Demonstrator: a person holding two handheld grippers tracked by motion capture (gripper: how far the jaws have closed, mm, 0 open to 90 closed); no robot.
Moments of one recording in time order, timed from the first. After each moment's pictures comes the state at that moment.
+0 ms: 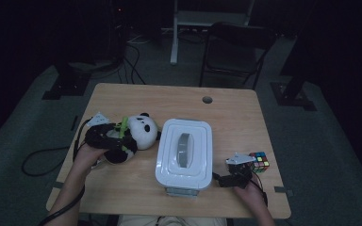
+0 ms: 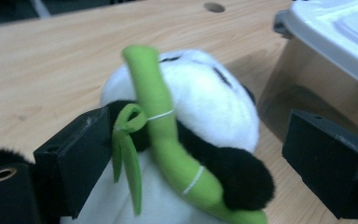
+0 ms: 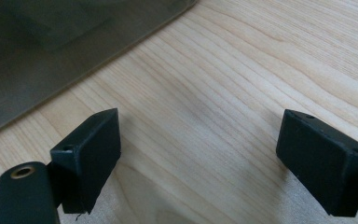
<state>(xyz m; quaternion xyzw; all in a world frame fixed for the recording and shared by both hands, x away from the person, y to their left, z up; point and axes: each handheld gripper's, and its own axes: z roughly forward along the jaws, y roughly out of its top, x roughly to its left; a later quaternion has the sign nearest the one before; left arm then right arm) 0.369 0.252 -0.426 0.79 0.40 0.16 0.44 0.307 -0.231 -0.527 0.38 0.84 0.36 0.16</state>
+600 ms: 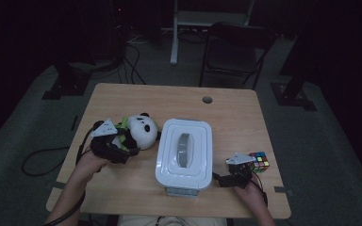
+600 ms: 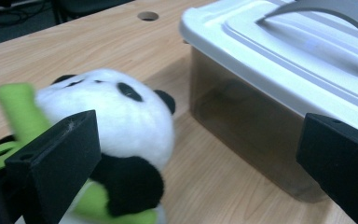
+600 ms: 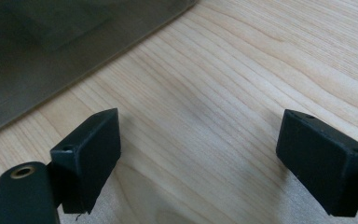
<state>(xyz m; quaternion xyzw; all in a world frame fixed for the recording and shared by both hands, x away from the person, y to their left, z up) 0.335 0.221 -0.410 0.82 0.30 0.13 0.46 0.307 -0.231 -0.527 0.38 0.84 0.36 0.16</state>
